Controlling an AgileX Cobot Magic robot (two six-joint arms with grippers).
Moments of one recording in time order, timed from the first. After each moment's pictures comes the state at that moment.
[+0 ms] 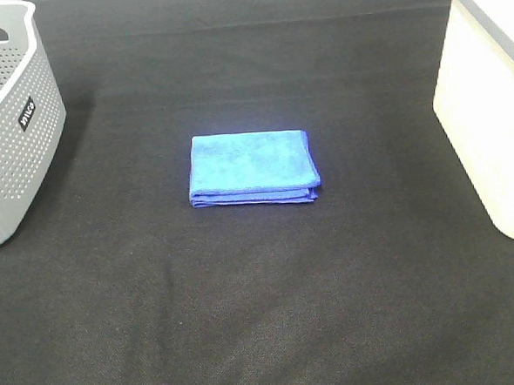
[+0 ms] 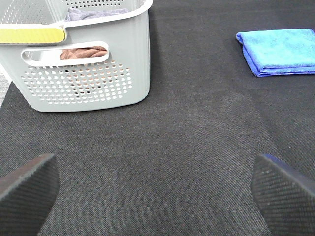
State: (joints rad) left arm -0.02 -0.01 -0.50 -0.05 1.05 0.05; right arm 0.03 0.00 -0.47 0.00 1.13 0.01
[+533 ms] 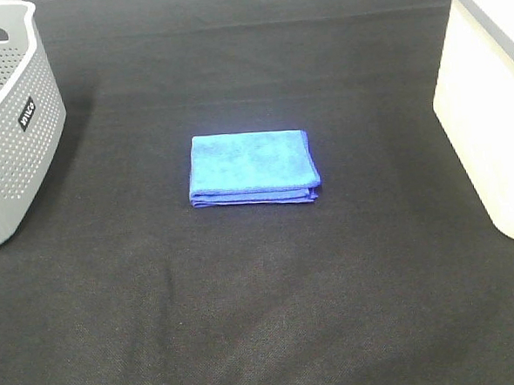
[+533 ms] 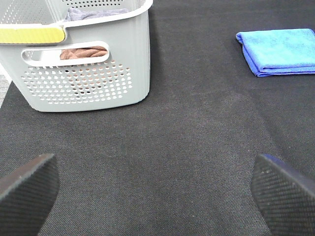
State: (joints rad) left arm -0.02 -0.01 -0.50 -0.05 1.05 0.05; right arm 0.03 0.00 -0.47 0.00 1.10 0.01
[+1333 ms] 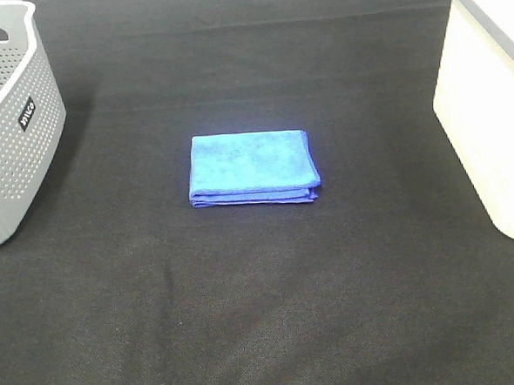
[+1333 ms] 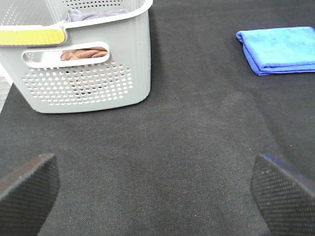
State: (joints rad) left arm -0.03 -0.01 -0.50 -0.05 1.05 0.06; right arm 0.03 0.00 -0.47 0.01 1.09 0.01
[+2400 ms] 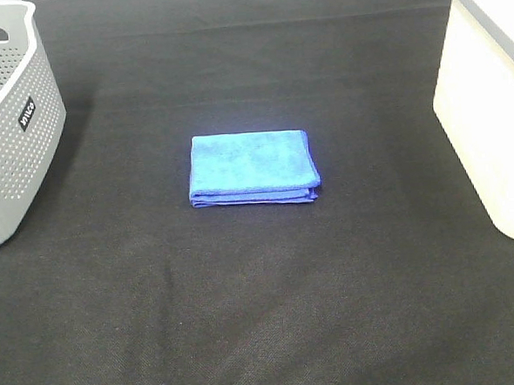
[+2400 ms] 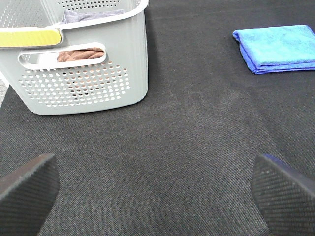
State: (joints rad) left arm -0.04 -0.01 -0.50 -0.04 1.05 0.06; right arm 0.03 0.00 -0.46 0.01 1.10 -0.02
